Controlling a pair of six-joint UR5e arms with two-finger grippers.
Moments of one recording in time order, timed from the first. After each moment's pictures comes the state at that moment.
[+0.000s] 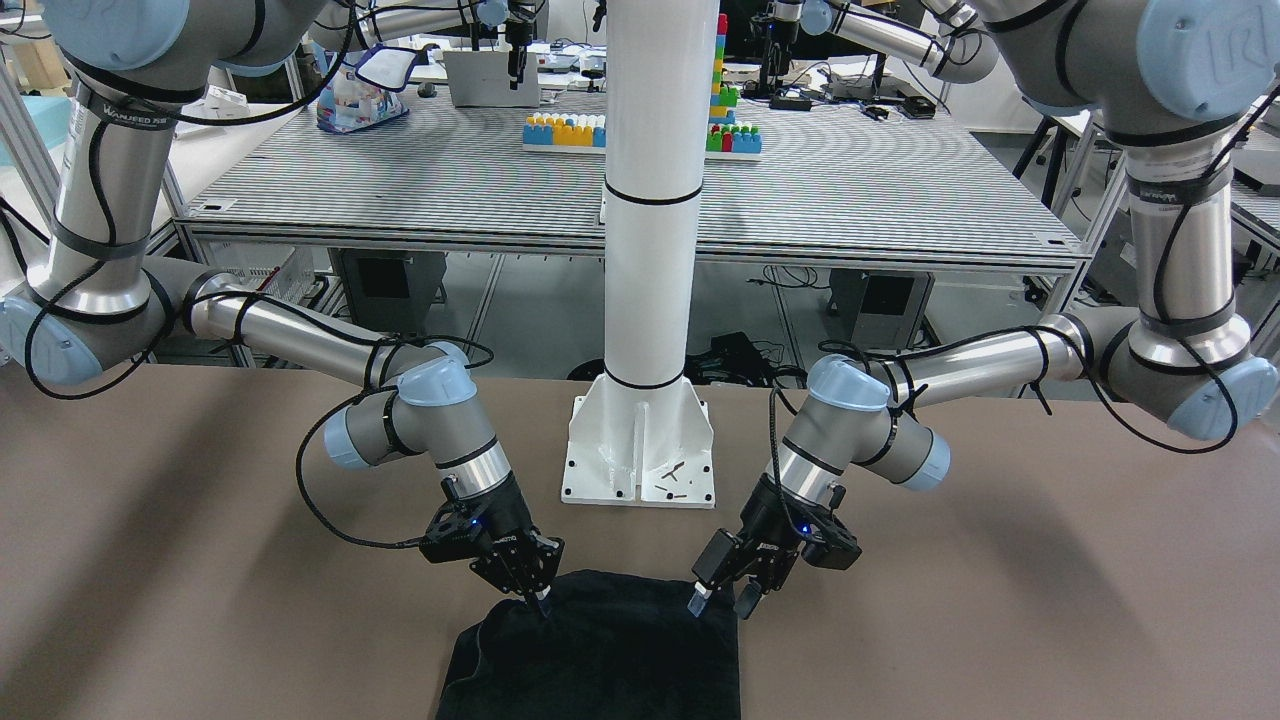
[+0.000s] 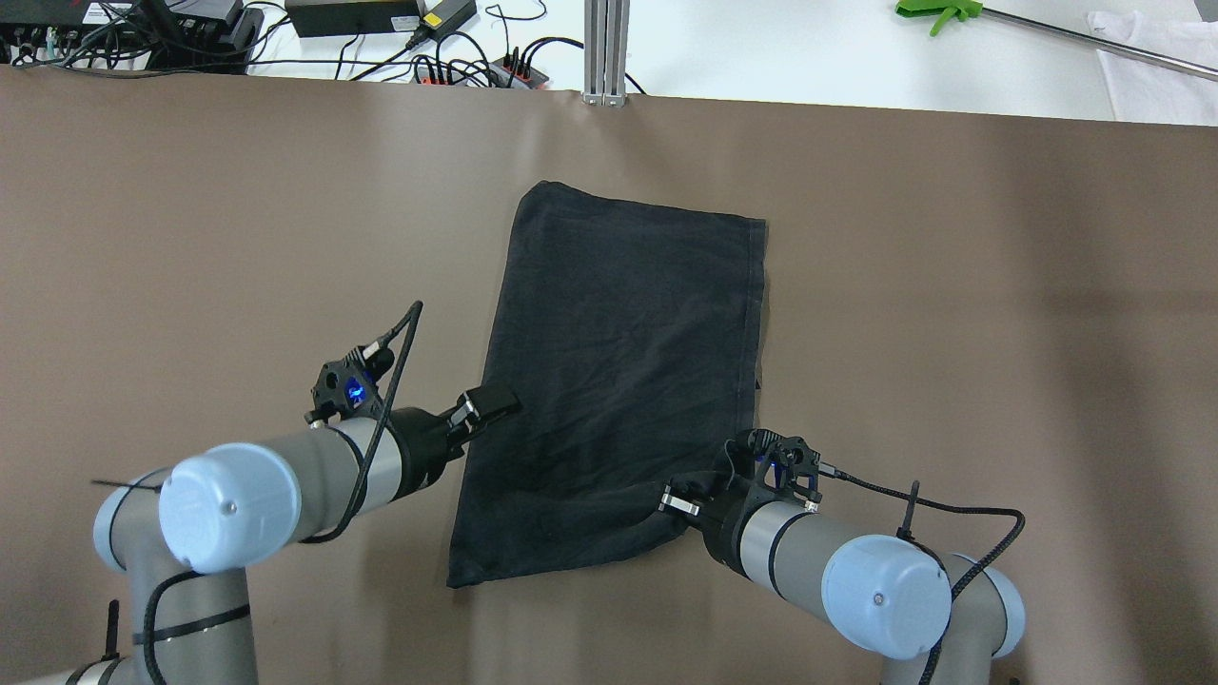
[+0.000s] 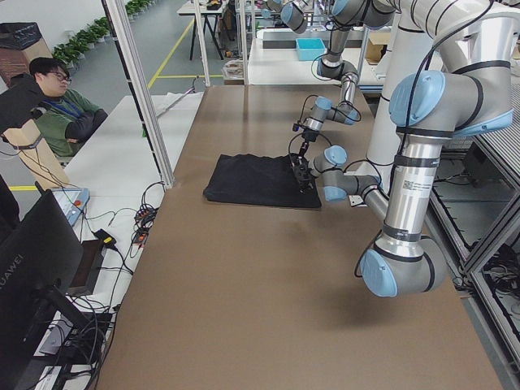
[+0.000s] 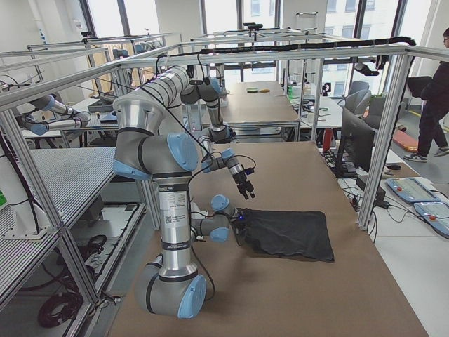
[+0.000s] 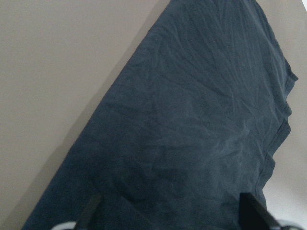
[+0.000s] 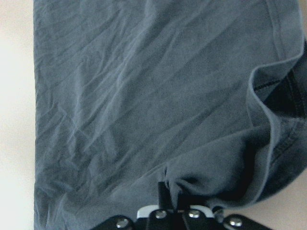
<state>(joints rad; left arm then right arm) -0.32 -1.87 -1.90 -2.28 -1.37 -1.95 0.31 -1.30 1.89 -0.90 1.44 1.66</state>
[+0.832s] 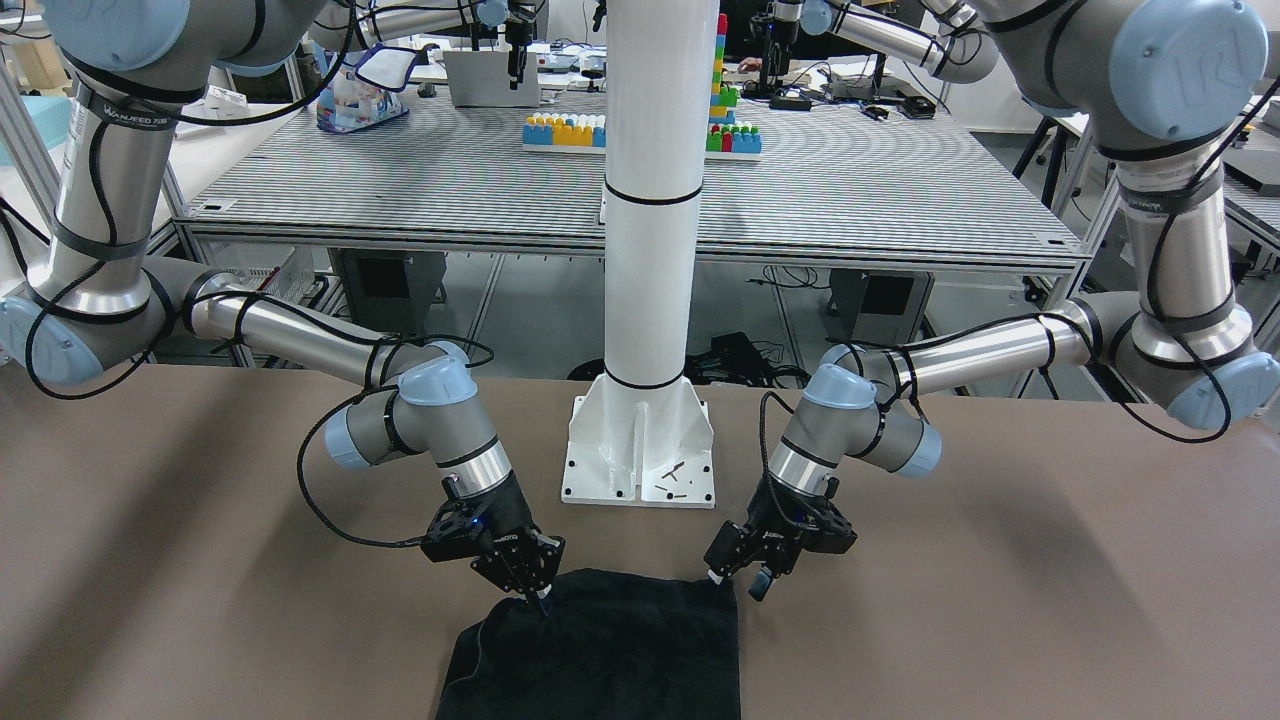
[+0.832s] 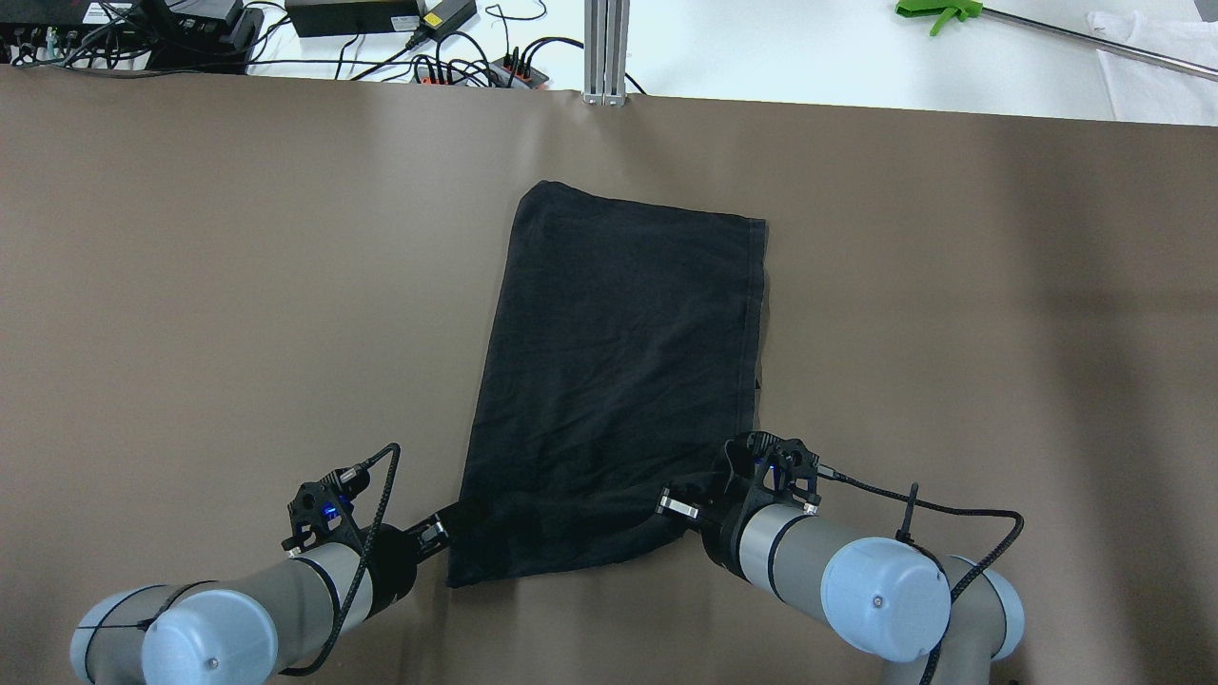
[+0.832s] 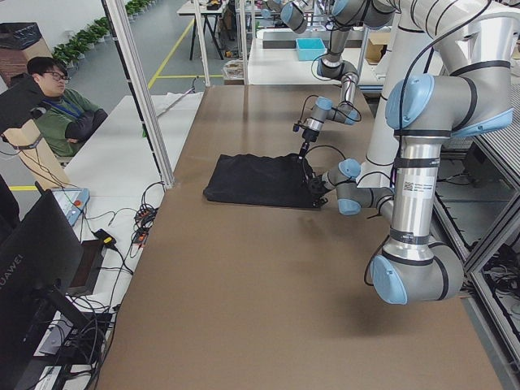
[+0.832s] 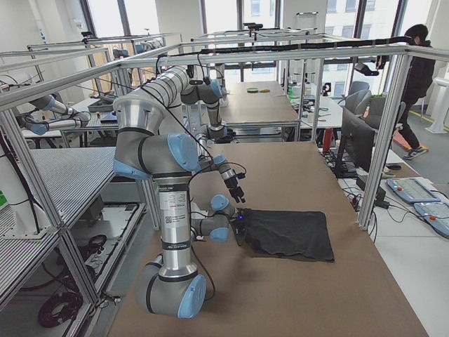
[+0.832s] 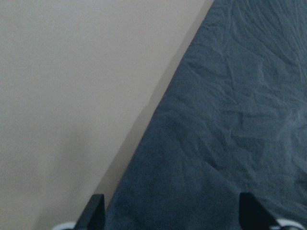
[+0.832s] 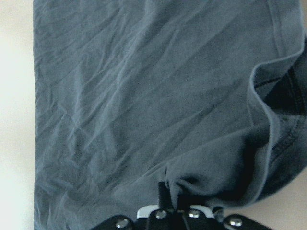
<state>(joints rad) -0.20 -1.80 -1.89 -2.27 -1.27 -1.95 0.31 -1.30 1.89 -0.90 1.44 1.66</state>
